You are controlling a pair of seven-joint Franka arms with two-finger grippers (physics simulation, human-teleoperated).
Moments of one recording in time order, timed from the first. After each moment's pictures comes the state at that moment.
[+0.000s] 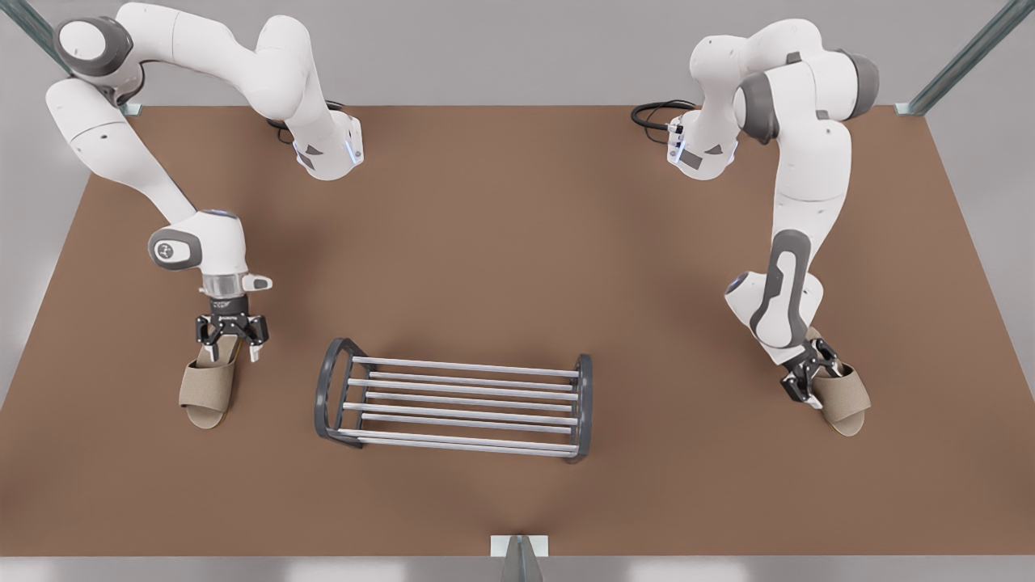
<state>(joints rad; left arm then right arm) -0.23 0.71 0.35 -1.97 2.17 2.43 -2.90 -1.56 1.17 1.14 -2.24 -2.83 2.65 -1.50</state>
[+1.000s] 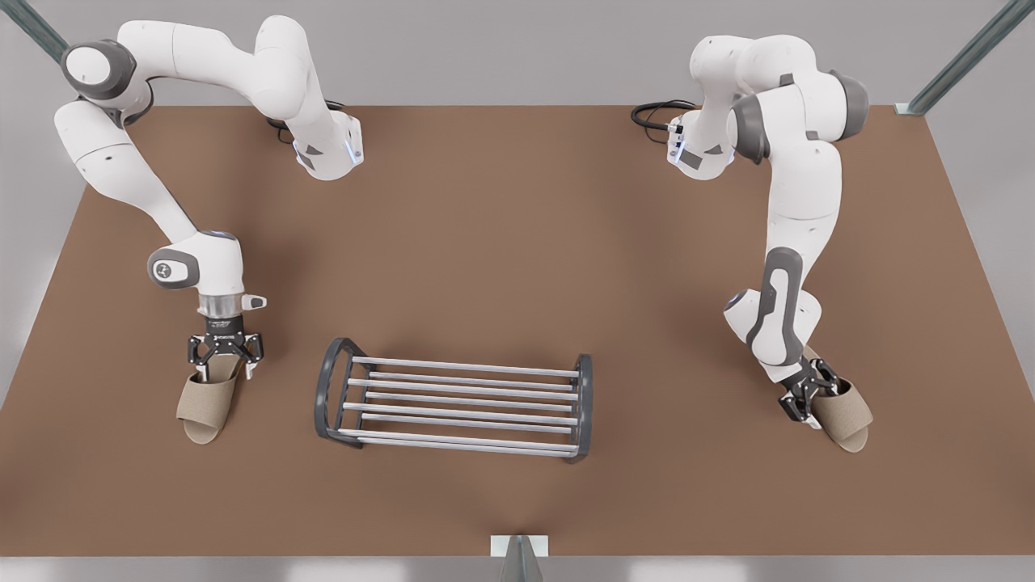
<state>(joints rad) -0.23 0.82 0.35 -1.82 2.17 2.46 -2.90 -1.47 1.27 1.09 -2.09 -2.87 2.65 -1.74</state>
